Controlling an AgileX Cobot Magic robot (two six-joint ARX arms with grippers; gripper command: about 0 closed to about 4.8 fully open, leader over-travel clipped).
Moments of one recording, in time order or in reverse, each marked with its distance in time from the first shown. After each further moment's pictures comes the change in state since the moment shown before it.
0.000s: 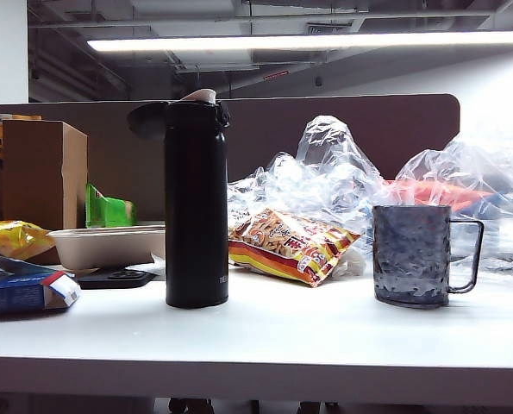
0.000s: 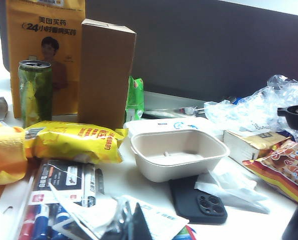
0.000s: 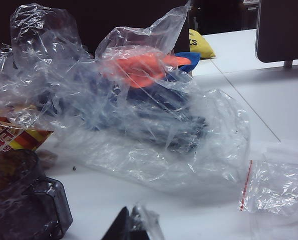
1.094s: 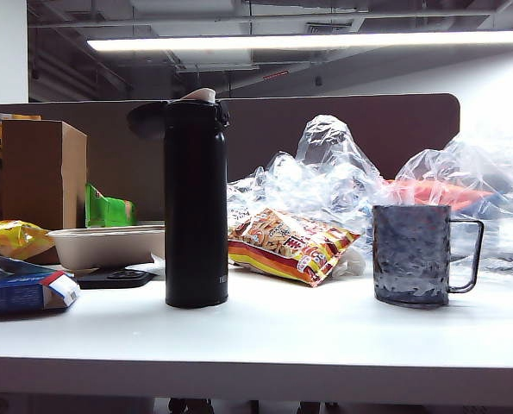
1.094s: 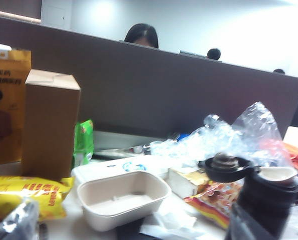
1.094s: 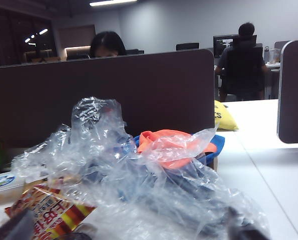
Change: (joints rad) left arm 0.000 0.000 0.155 -0.018 0.162 -0.065; right arm 0.009 0.000 0.305 -0.100 -0.086 -0.010
